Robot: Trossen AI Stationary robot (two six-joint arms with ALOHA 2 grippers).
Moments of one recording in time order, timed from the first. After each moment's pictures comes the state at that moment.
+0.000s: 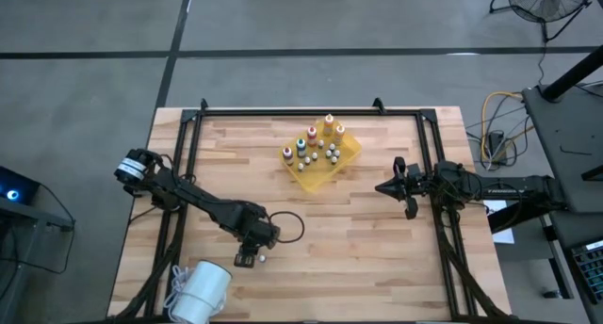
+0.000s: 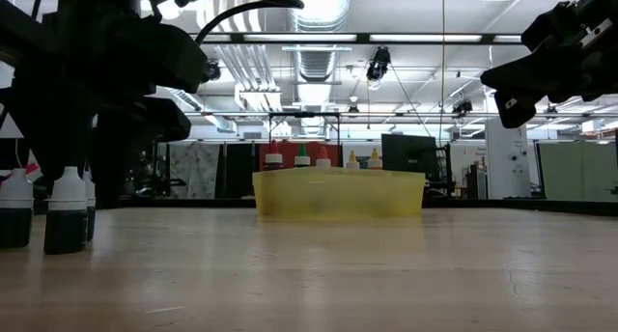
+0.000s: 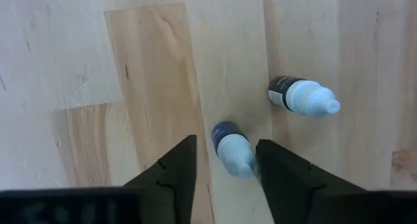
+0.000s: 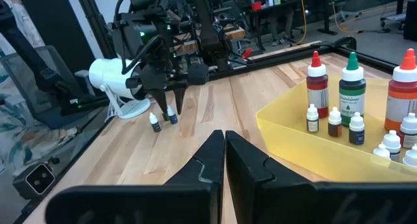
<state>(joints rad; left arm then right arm) -0.38 1.65 1.03 -0.70 0.10 -0.27 -0.09 0.25 0.01 0.19 -0.16 0.28</state>
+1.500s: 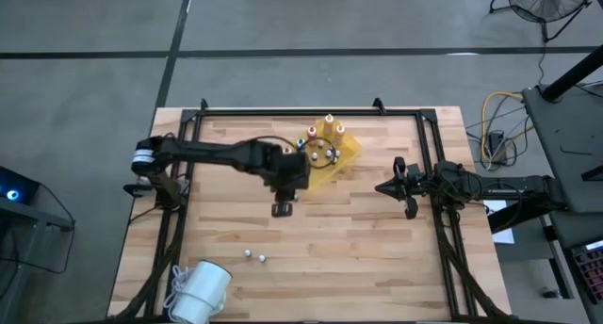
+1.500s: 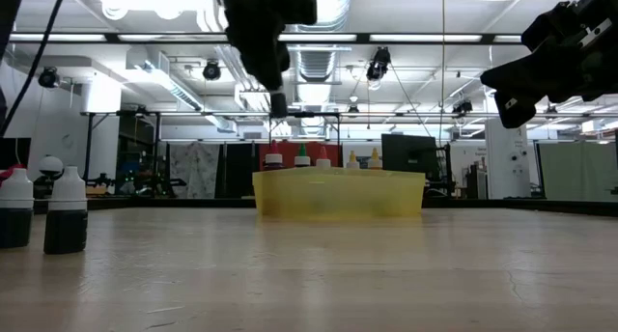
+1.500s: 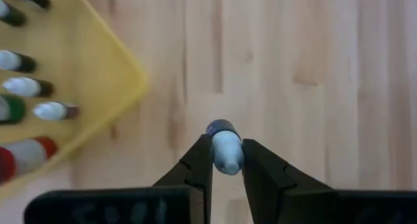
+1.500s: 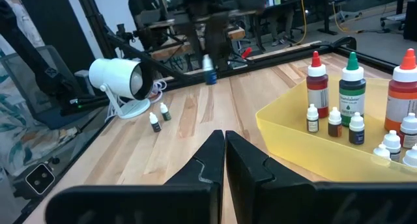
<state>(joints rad) 0.00 1.72 1.54 -0.97 0.11 -0.02 -0.09 0.25 0.01 0.19 -0.16 0.28</state>
